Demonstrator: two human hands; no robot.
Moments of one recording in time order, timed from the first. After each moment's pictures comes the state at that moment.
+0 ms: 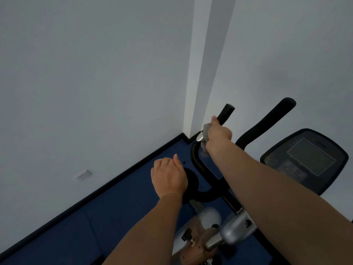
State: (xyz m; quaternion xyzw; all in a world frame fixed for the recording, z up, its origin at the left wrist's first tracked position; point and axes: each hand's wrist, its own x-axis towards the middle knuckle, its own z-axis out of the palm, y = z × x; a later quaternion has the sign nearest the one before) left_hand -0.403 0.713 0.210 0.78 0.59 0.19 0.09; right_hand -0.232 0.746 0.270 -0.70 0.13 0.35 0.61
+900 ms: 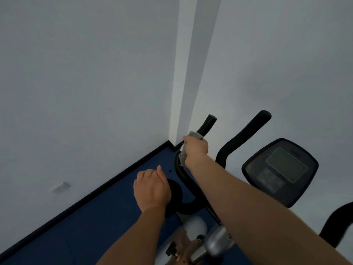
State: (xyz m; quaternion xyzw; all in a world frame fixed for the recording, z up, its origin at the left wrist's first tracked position) left_hand -0.403 0.716 0.199 0.80 0.57 0.18 0.08; right_hand -0.244 0.744 0.254 -0.68 0.08 0.37 0.63
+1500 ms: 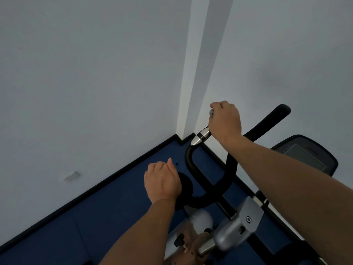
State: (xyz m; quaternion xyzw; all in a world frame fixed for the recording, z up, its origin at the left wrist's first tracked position) left_hand -0.403 0.716 0.200 0.78 0.57 0.22 0.12; right_hand -0.171 0.738 0.283 -0.84 -0.50 -0.11 0.19
